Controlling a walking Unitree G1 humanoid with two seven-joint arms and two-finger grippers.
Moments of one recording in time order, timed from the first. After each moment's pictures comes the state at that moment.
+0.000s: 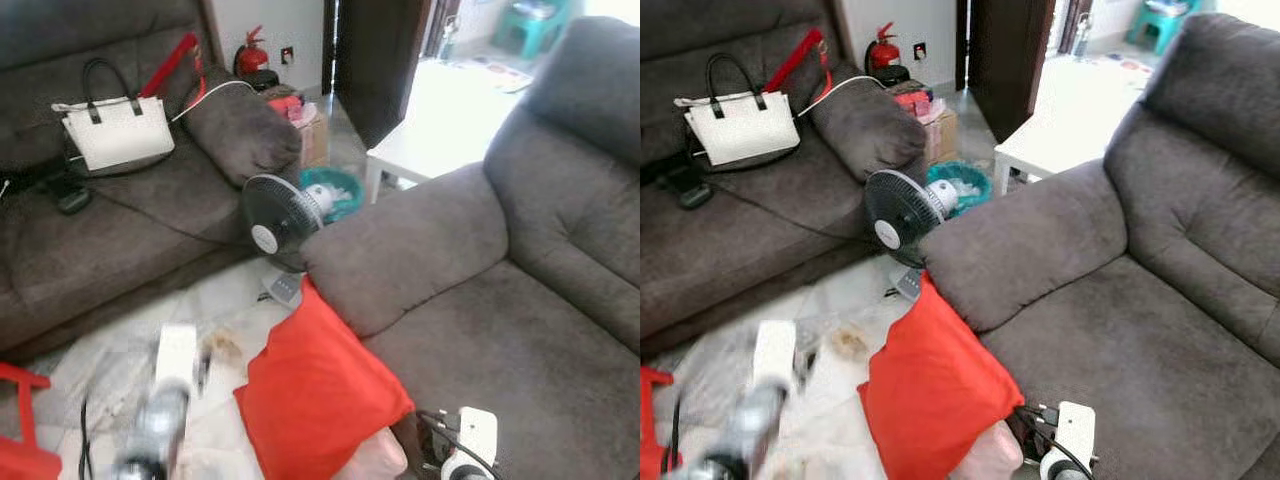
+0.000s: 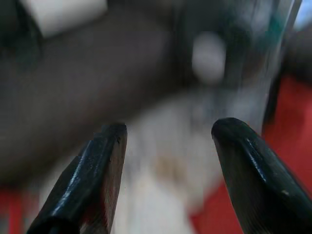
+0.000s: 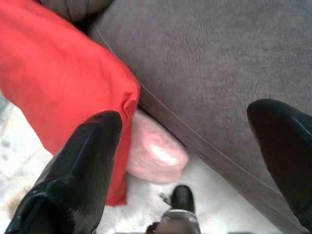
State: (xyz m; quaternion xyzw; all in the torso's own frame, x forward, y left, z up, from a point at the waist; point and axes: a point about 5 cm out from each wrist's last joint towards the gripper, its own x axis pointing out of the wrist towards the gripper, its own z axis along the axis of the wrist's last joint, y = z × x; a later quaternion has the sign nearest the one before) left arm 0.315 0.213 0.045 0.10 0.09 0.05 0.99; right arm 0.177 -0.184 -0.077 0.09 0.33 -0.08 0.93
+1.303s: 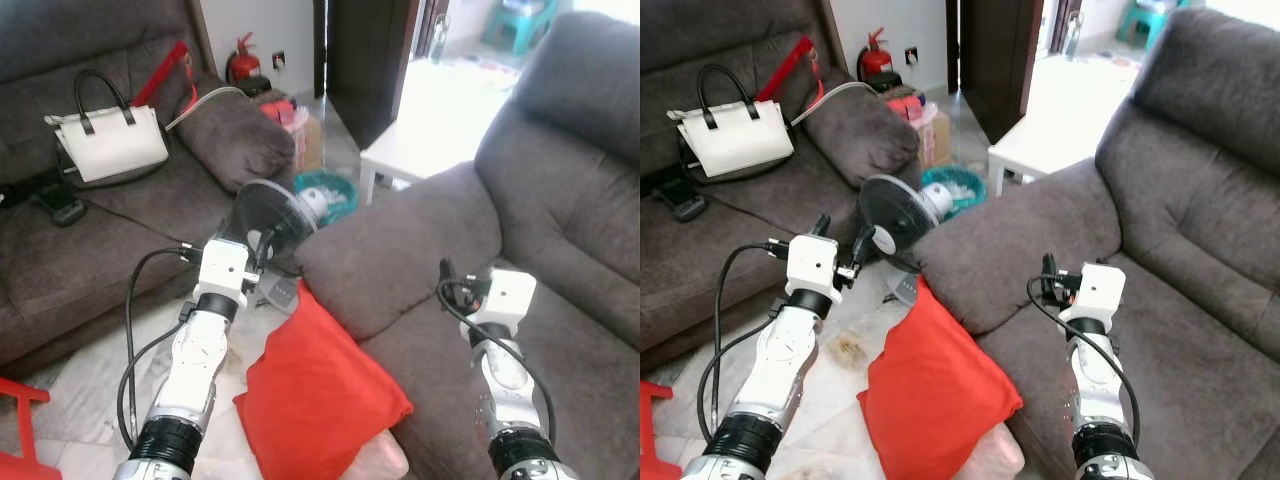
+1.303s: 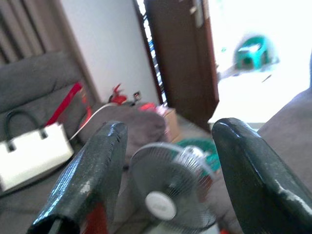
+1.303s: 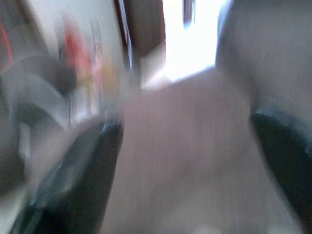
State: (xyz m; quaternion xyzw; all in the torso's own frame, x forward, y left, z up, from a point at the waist) left arm 0.315 0.149 0.123 0.12 -0.14 -0.06 0.98; right arm 0.286 -0.209 0.031 0.03 0.05 -0.08 1.00
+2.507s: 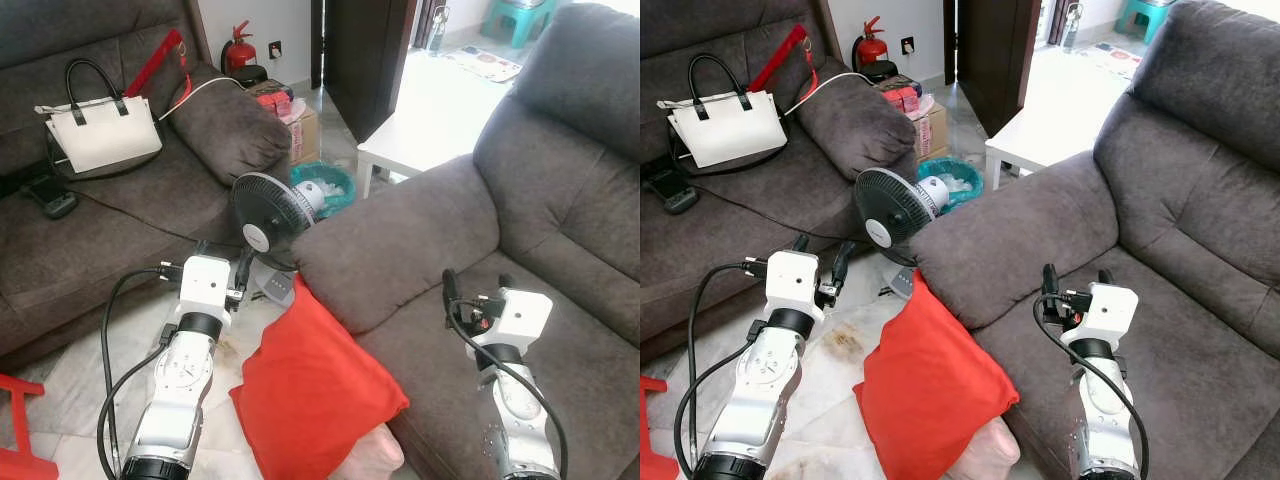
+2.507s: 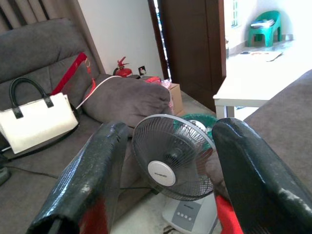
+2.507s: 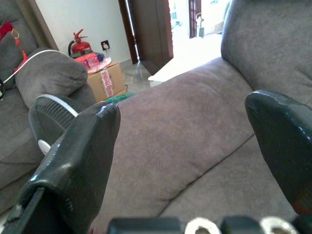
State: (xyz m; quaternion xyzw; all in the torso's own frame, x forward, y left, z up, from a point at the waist) left arm 0.290 0.154 0.125 0.11 -0.11 -0.03 0.99; right arm 0.278 -0.201 0.067 0.05 -0.02 -0.04 1.00
